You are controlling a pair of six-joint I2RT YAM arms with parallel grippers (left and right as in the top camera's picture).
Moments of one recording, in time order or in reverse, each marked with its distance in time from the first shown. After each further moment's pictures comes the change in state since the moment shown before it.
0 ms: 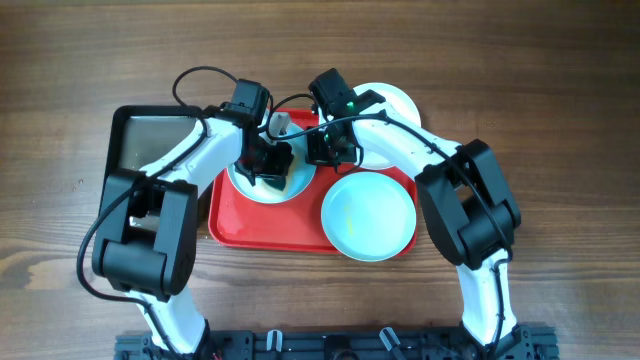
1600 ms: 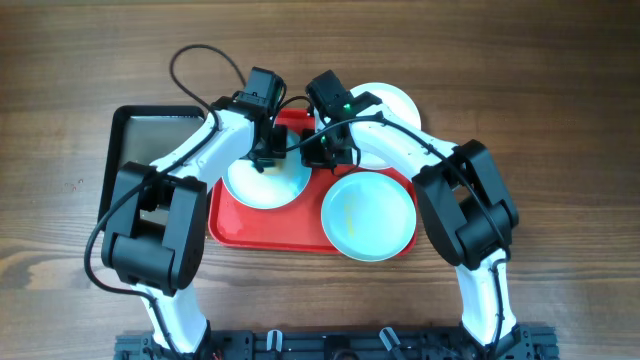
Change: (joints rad) left arm -0.039 0.035 0.092 0.024 -0.467 -0.225; right arm 0.010 0.004 0.000 0.008 -0.034 0.000
